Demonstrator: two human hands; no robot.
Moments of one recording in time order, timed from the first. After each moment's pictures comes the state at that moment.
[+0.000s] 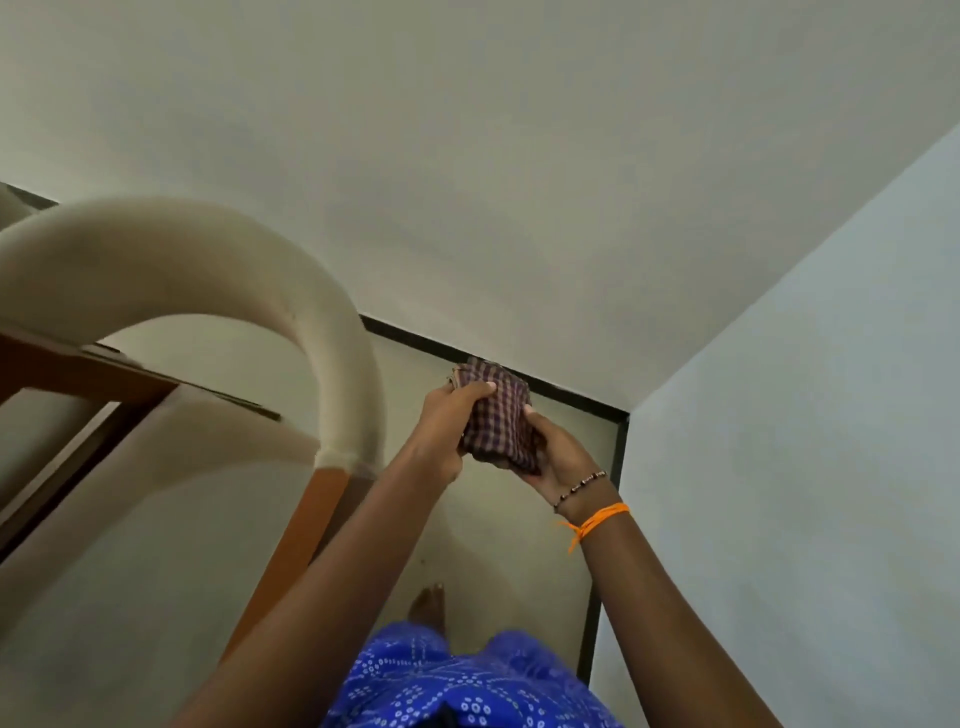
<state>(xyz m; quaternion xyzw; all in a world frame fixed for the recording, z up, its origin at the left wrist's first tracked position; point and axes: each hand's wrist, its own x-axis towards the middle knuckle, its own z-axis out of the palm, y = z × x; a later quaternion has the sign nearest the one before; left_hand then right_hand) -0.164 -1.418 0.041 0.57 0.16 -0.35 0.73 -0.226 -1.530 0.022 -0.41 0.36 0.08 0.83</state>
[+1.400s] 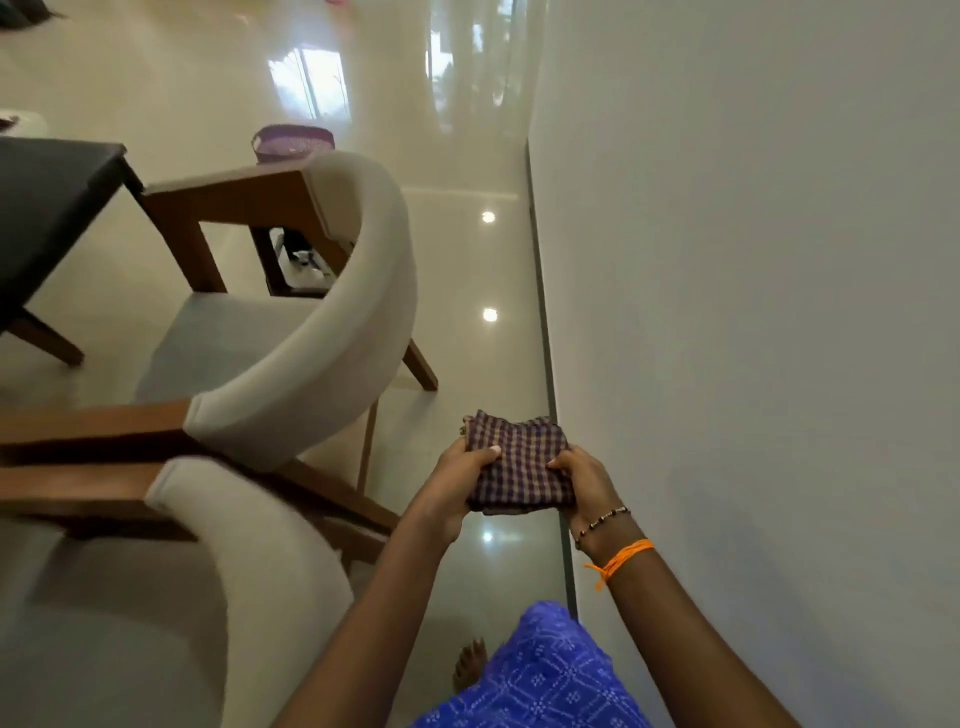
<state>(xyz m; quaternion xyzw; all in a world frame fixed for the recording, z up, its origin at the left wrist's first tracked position) 0.414 -1.185 0.010 0.41 0.46 0.06 0.79 0.517 -1.281 0.012 -0.64 0.05 0.45 0.63</state>
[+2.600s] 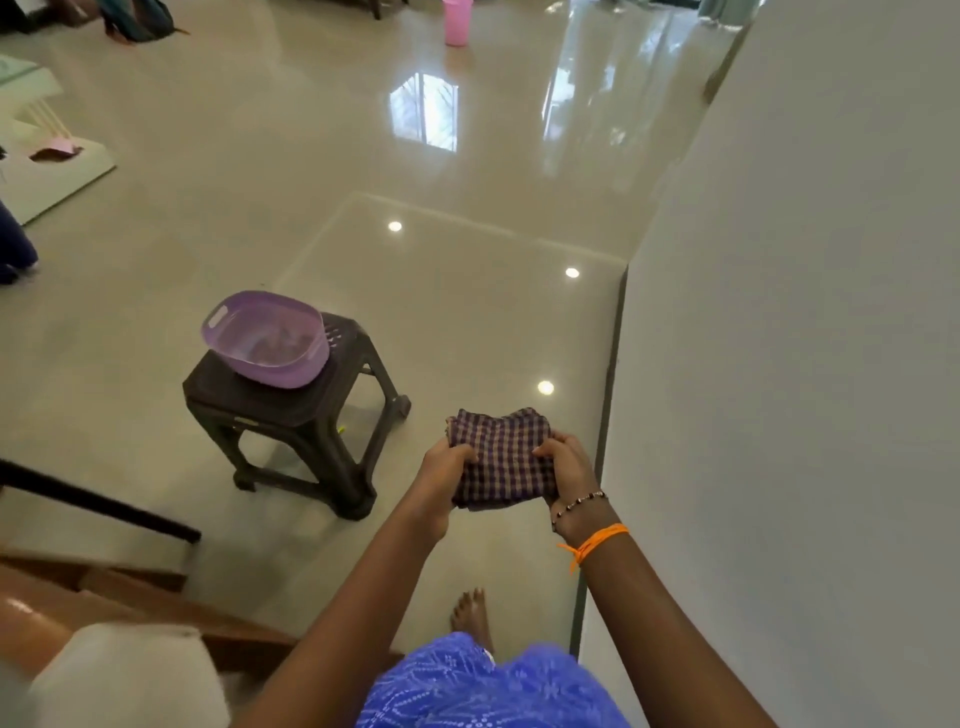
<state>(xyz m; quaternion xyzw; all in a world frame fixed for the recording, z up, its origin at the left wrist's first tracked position) 0.905 -0.563 -0.013 0.36 0.55 0.20 0.73 1.033 -0.611 -0.014 -0.67 -0.02 0.50 0.55</state>
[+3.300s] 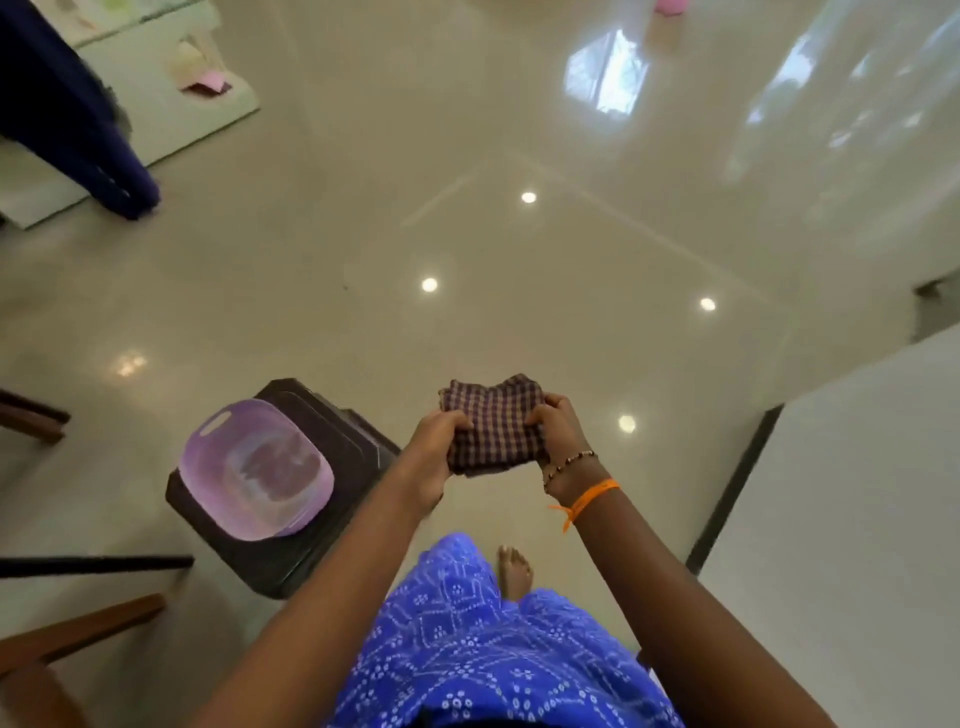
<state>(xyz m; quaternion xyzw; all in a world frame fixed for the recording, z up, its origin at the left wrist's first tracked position) 1.035 -0.105 -0.019 0.18 0.63 0.32 0.68 1.165 -0.096 -0.022 -0.67 -0.16 0.60 0.41</state>
